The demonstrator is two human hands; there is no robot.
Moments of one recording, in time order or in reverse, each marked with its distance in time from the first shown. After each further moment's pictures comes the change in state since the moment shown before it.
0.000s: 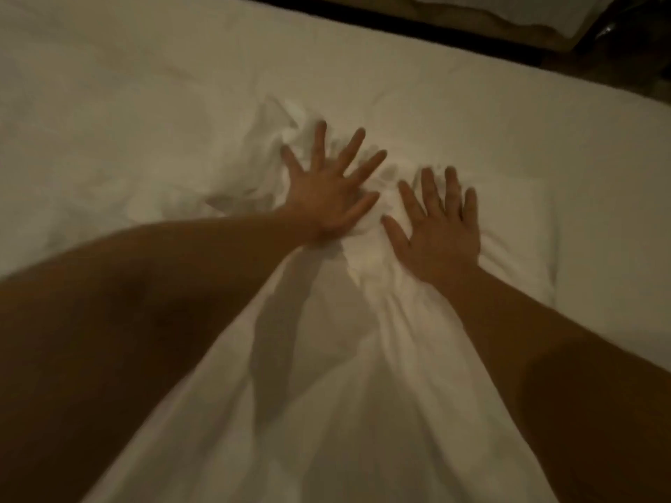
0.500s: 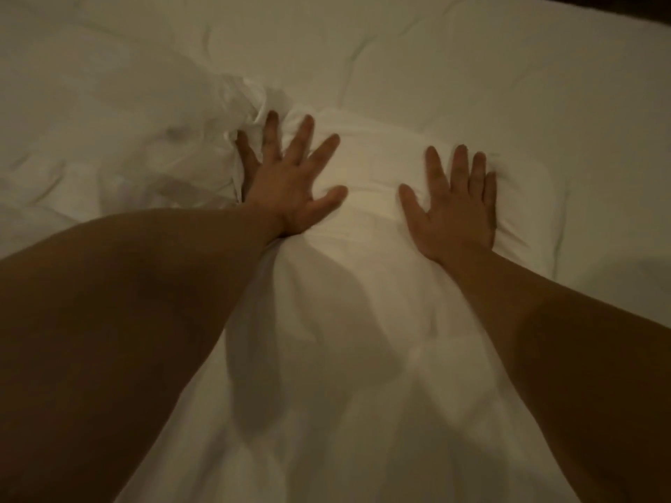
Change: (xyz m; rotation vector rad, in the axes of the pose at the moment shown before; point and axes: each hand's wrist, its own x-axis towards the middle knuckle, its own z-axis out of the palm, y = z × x) left_hand 0.020 -0.012 0.060 0.010 -0.087 -0.103; right_hand 0.030 0.041 0.061 0.140 -0.059 0.196
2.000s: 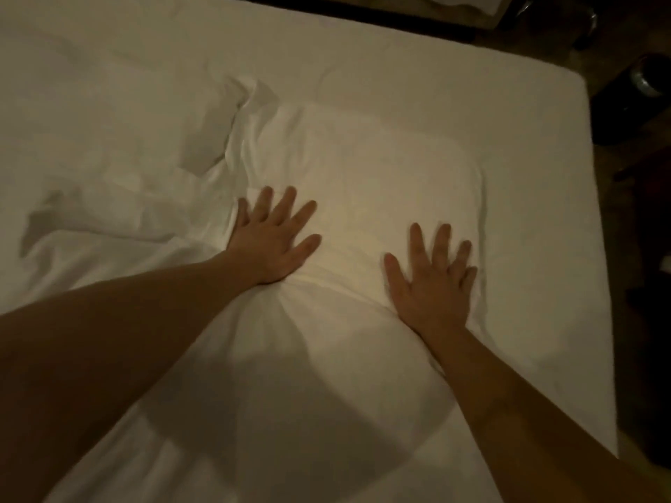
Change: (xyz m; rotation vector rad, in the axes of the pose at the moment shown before) left_hand -0.163 0.031 -0.059 -0.116 -0.274 0.073; right_hand -0.224 0.007 -0.055 0.159 -0.143 0.249
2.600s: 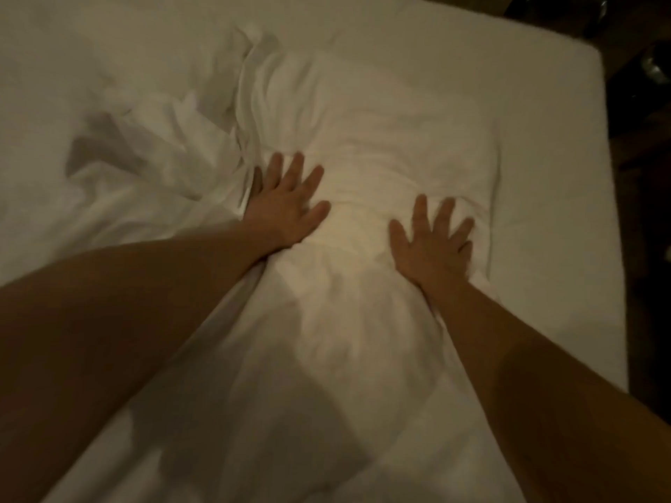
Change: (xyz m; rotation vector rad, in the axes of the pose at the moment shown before) left_hand 0.003 0.005 0.039 -0.100 0.114 -0.008; right_hand 0.017 -0.006 0.033 -0.027 -0.115 0.095
